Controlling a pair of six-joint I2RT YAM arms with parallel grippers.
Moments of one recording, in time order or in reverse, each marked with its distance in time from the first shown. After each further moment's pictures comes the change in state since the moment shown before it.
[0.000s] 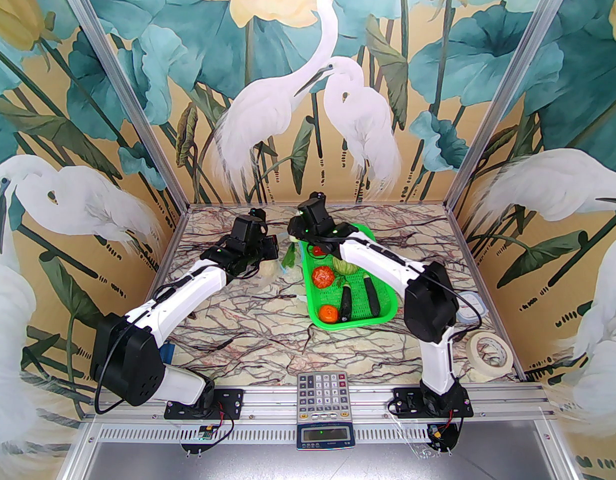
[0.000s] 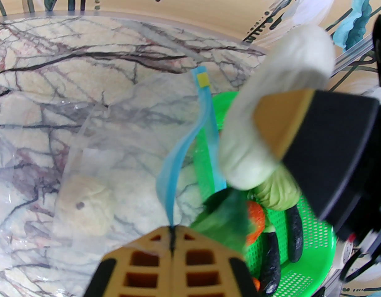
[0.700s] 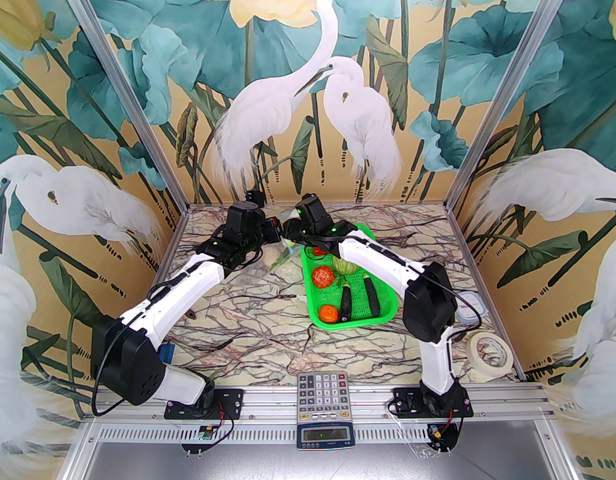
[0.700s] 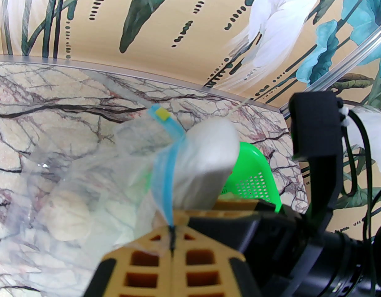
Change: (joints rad) left arm 0.000 0.003 0.085 0.090 0.029 -0.057; right arm 0.003 0.001 0.047 -0.105 -0.184 -0.033
